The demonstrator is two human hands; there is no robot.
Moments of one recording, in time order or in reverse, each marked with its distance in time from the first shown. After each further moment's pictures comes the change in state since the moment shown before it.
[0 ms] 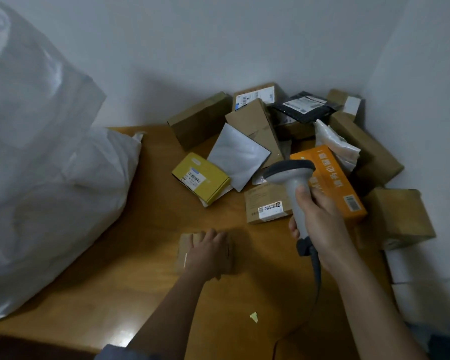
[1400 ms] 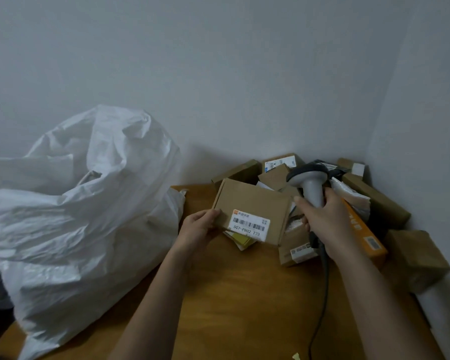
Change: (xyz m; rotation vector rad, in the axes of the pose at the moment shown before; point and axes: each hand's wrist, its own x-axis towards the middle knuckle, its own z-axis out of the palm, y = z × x) left_hand -0.116 -0.077 -0.168 -1.764 0.351 0.087; right_hand -0.041 -0.074 0.051 -0.104 0.213 -0.256
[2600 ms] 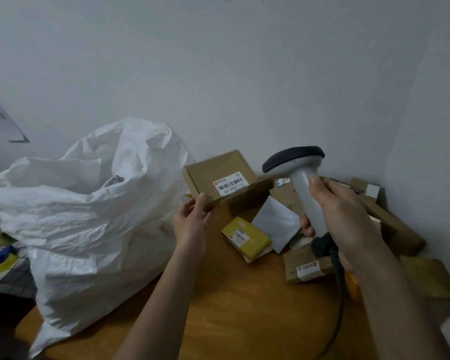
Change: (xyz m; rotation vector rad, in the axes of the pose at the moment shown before) left_hand -0.026 0.037 0.026 -0.432 0.389 0.259; right_hand -0.054 -0.092 -0.042 0.236 -0.308 -0.101
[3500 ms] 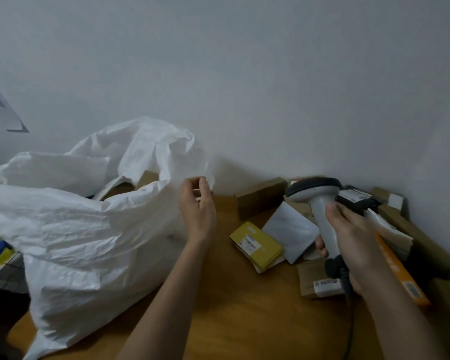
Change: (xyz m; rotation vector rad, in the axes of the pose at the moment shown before) left_hand 0.066 0.021 0.007 0.548 0.078 0.648; right_hand 0.054 0.057 0.035 0.008 0.074 0.073
